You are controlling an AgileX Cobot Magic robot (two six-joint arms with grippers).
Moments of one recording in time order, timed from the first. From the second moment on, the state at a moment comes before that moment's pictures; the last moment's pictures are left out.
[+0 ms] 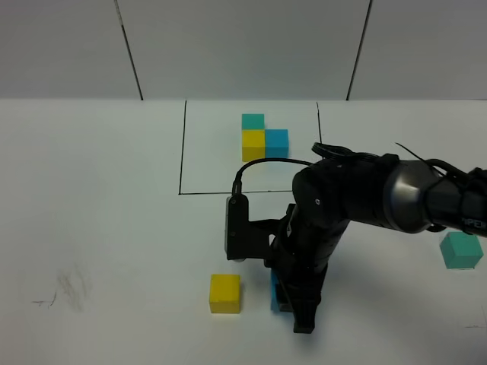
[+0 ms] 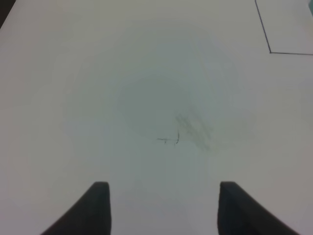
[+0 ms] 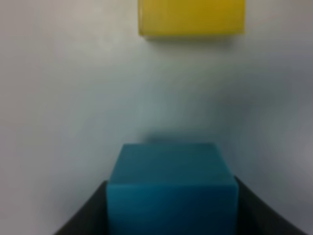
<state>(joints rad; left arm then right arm) 0.04 -0.01 -0.51 0.01 1.06 -0.04 0.70 1.95 -1.22 0.13 0.78 -0.93</state>
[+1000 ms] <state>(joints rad) 0.04 -0.01 -0.51 0.01 1.06 -0.04 0.78 2.01 -1.35 0.07 0.82 -0.82</state>
